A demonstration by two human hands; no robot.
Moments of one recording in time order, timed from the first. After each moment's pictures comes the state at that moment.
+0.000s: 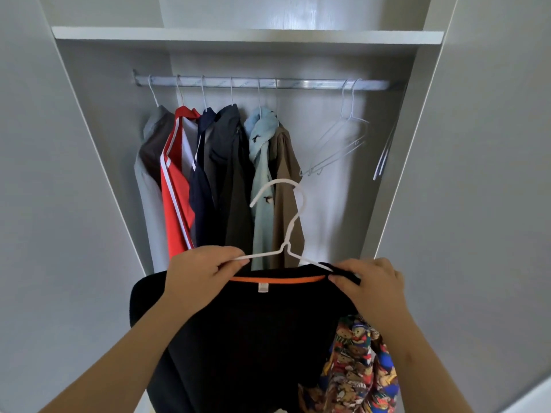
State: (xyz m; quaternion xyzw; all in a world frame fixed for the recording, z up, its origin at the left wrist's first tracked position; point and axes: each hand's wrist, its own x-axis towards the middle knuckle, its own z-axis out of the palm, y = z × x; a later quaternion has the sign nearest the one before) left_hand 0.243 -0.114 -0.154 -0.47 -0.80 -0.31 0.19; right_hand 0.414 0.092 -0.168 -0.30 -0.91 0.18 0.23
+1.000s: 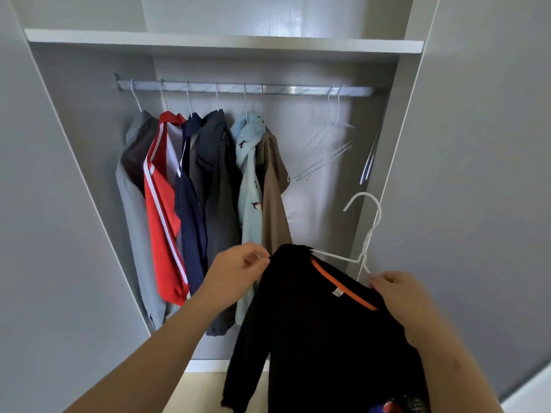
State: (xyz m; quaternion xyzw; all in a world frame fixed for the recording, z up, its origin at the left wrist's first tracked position) left_hand 0.249 -0.050 -0.161 -0.41 -0.78 -0.46 -0.07; right_hand 0.443 0.120 -0.154 -0.44 -0.73 0.49 0.19
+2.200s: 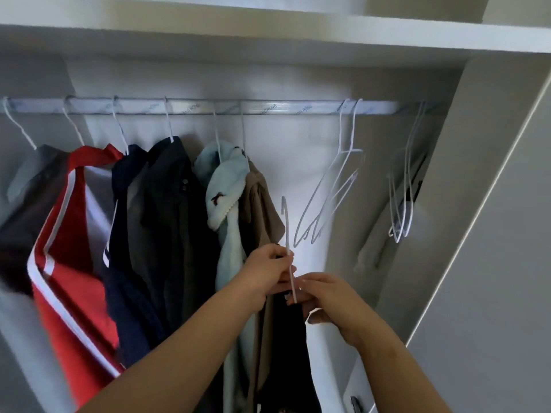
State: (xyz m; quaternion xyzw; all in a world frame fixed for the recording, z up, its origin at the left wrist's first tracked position) left_hand 0.052 0.167 -0.125 -0.22 -0.65 -0.61 -0.39; right_hand 0.167 0.224 -0.139 -0.34 -0.68 0.64 0.12
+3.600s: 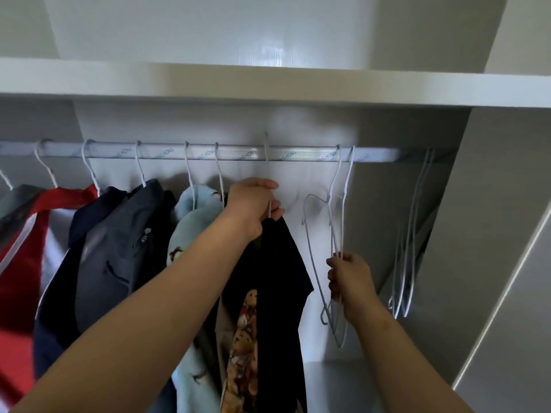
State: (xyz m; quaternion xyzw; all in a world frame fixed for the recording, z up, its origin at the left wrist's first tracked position) left_hand -0.005 0.309 -0.002 -0.17 -0.59 -0.76 -0.23; right_hand 0.117 0.399 -0.108 -0.38 -0.58 0.64 0.33
